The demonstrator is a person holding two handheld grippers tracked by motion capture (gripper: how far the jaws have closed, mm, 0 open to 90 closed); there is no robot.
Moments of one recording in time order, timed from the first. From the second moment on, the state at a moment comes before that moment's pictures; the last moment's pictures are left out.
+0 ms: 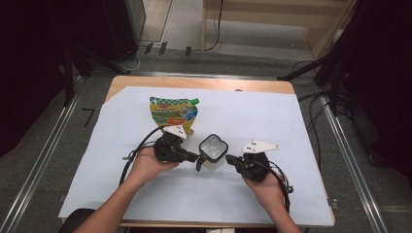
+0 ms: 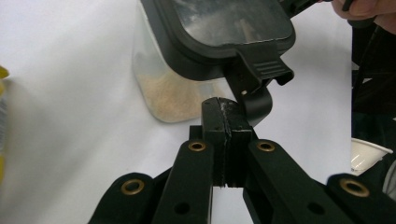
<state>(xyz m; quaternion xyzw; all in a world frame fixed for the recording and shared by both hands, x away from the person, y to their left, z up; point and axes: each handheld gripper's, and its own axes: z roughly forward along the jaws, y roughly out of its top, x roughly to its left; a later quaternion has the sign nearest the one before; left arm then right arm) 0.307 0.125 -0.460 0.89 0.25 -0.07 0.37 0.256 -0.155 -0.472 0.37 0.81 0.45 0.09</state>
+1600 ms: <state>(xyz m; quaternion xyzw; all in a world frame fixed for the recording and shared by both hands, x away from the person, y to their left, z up) 0.294 0.126 -0.455 0.89 0.22 -0.08 0.39 0.227 -0.146 -0.458 0.36 0.81 0.46 0.07</state>
